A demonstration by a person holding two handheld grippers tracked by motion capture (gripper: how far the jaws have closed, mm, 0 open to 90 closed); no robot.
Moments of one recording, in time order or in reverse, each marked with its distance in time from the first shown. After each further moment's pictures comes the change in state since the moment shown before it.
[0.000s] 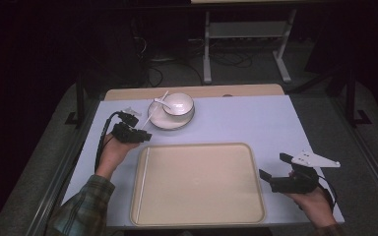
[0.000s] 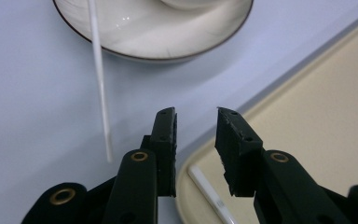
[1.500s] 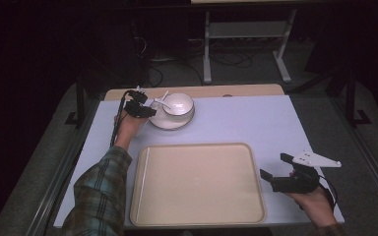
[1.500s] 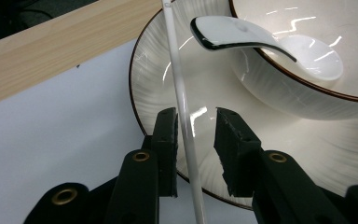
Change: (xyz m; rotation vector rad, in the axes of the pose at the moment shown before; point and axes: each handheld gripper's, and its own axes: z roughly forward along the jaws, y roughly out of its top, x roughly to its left) left arm 0.050 0.060 0.067 -0.052 0.130 -0.004; right arm -0.003 -0.001 0.000 0.001 0.004 0.011
